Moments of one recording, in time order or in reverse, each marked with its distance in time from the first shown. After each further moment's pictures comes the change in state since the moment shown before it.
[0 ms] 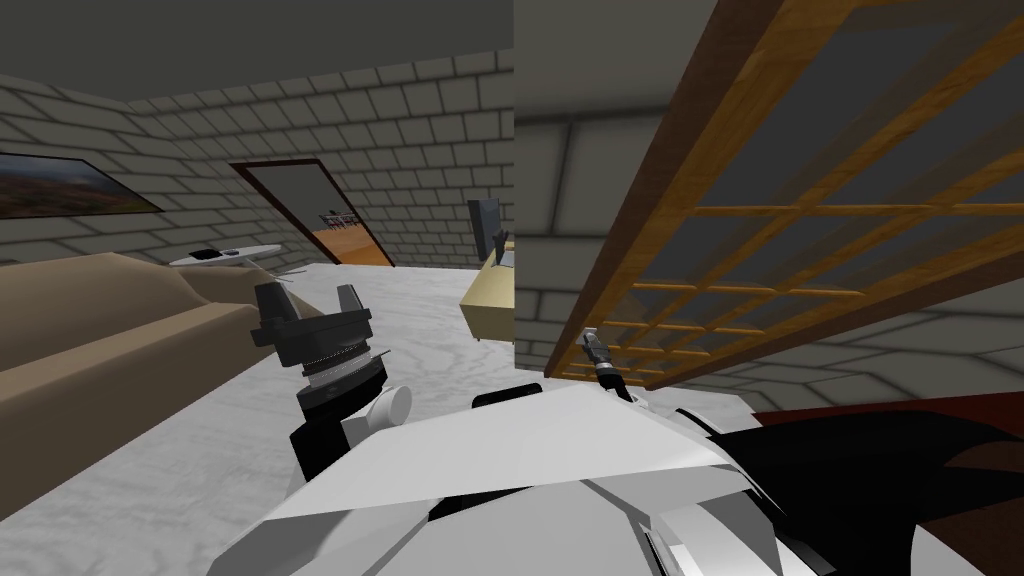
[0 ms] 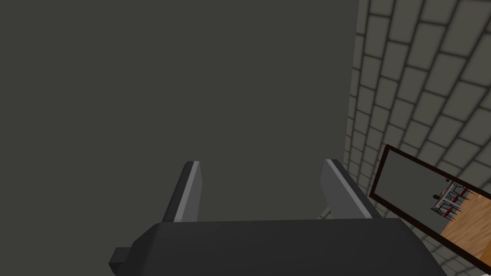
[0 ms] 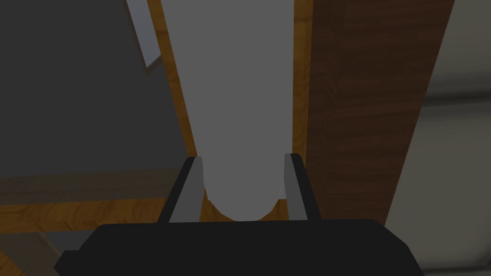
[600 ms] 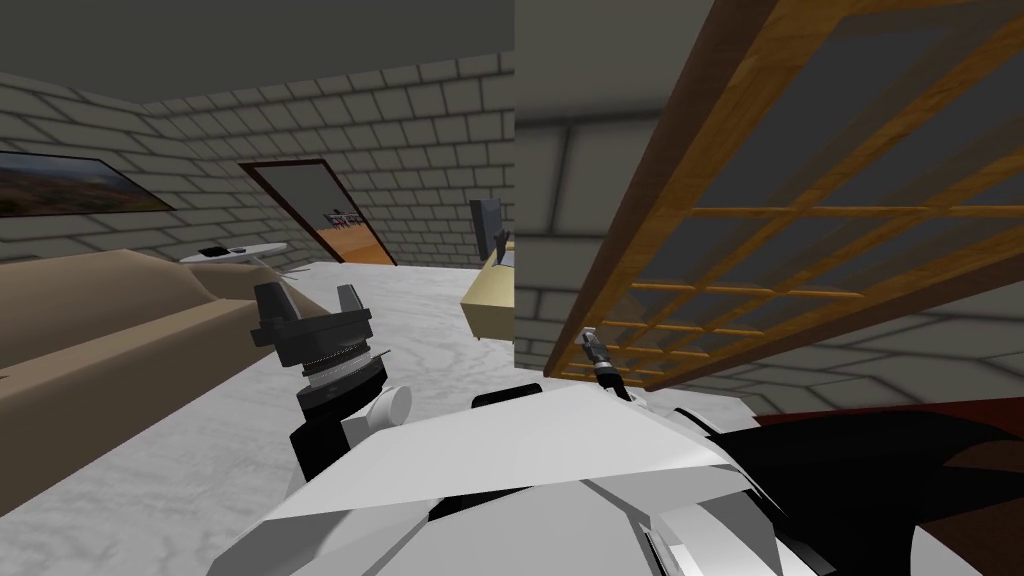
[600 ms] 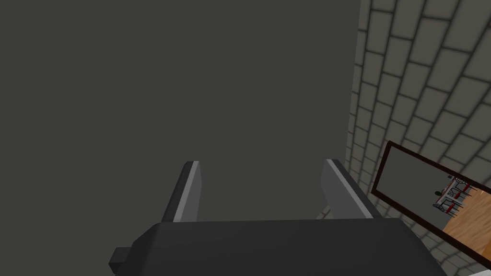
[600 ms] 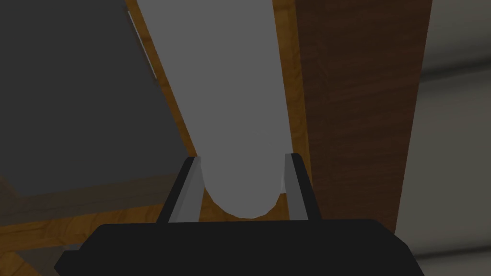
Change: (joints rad) arm -0.005 0.007 -0.007 -0.003 0.001 0.006 -0.115
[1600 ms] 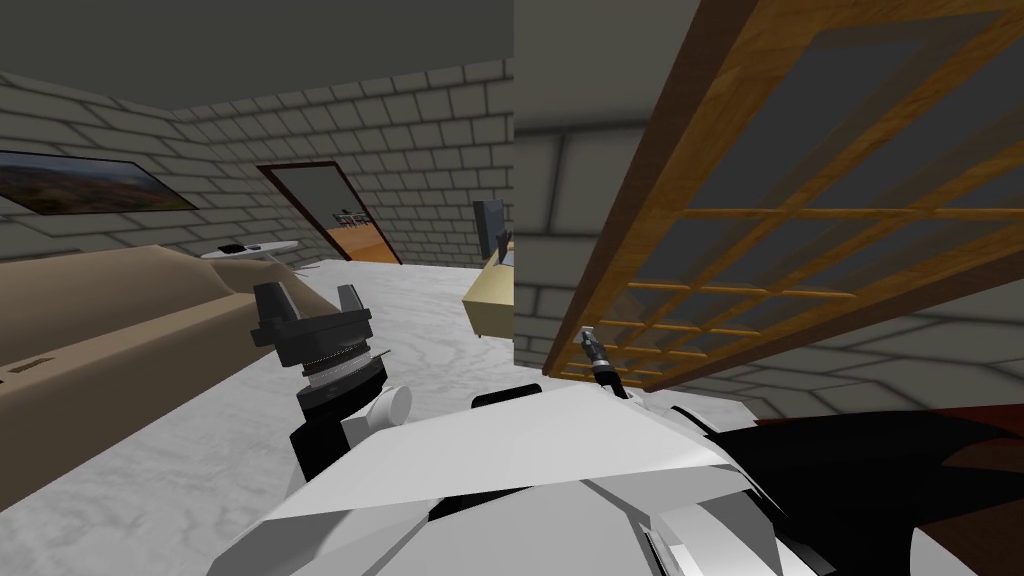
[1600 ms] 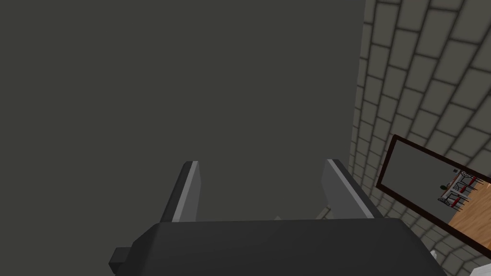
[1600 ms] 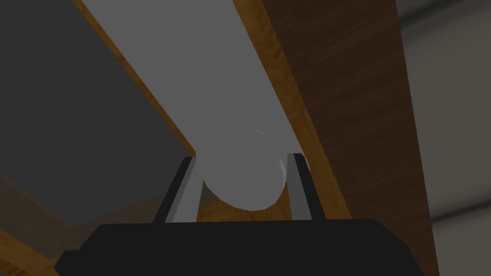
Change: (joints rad) arm -0.015 0.014 -0.016 0.000 0.002 0.010 -0.240
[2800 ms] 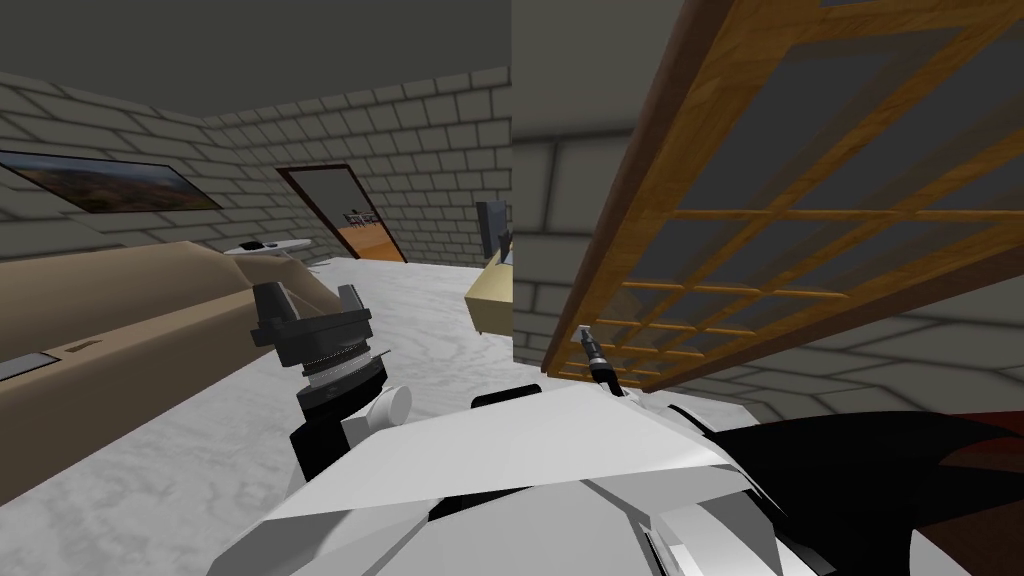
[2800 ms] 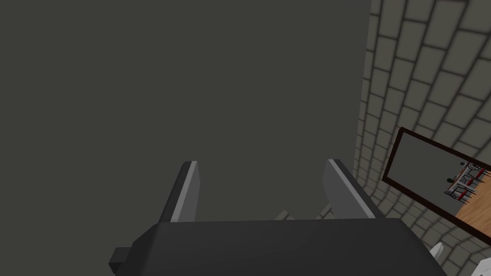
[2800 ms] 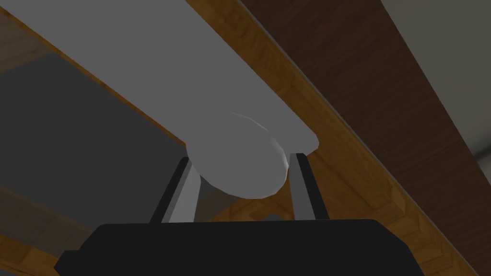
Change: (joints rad) arm -0.013 0.019 -0.022 -0.012 0.001 0.017 -0.277
